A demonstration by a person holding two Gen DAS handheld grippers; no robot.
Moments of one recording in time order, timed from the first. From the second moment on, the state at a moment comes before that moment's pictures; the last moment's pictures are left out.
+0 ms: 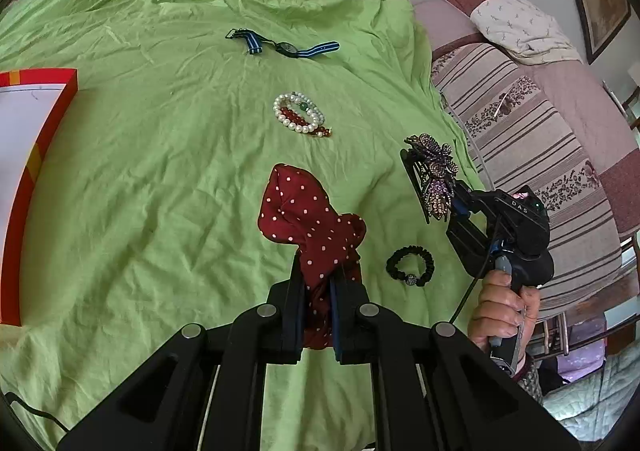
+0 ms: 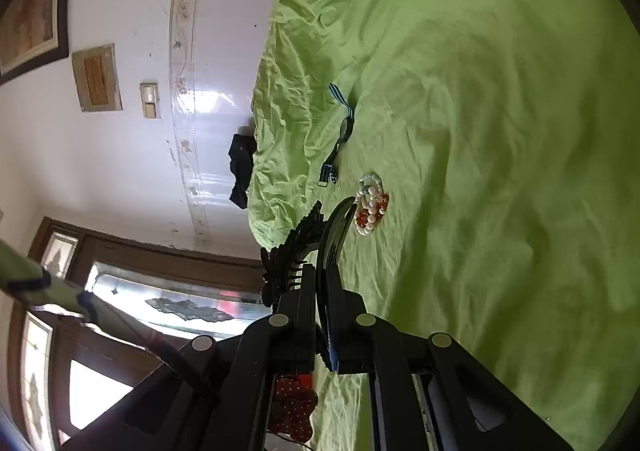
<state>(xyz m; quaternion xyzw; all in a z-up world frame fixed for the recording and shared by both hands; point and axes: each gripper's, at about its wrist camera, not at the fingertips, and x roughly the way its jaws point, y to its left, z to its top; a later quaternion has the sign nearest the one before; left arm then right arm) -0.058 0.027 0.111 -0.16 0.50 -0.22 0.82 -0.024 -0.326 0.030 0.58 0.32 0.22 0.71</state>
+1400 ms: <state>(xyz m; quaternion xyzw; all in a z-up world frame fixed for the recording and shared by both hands) 0.069 0.373 0.105 -0.25 0.47 0.05 0.84 0.108 0.130 0.094 0.19 0.50 0.33 0.78</state>
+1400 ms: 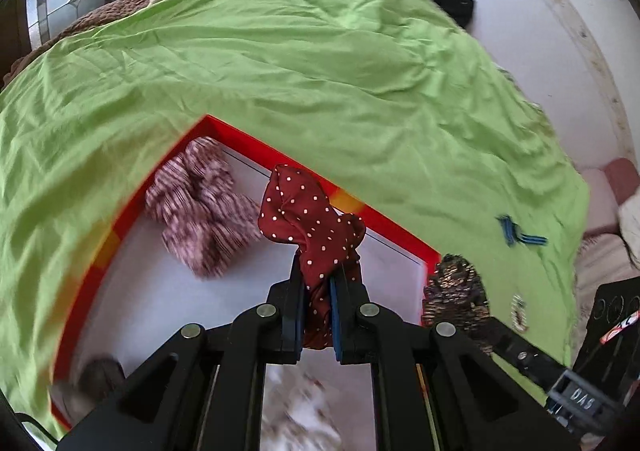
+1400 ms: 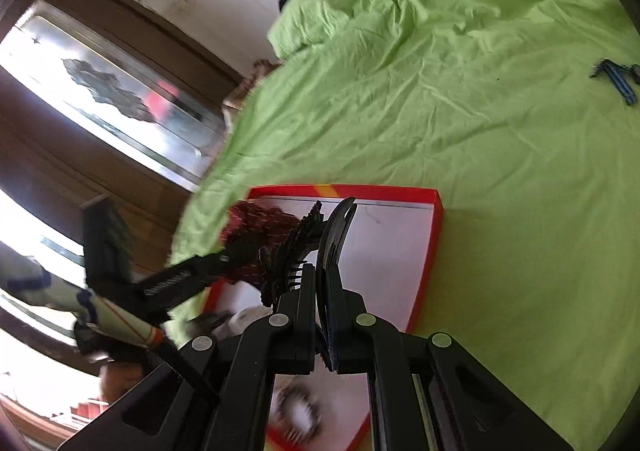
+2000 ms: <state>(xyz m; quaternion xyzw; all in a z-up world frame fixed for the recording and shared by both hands) 0.074 0.380 0.100 -0.26 0.46 0.03 0.85 0.112 0.146 0.103 0.11 0.46 0.29 0.84</state>
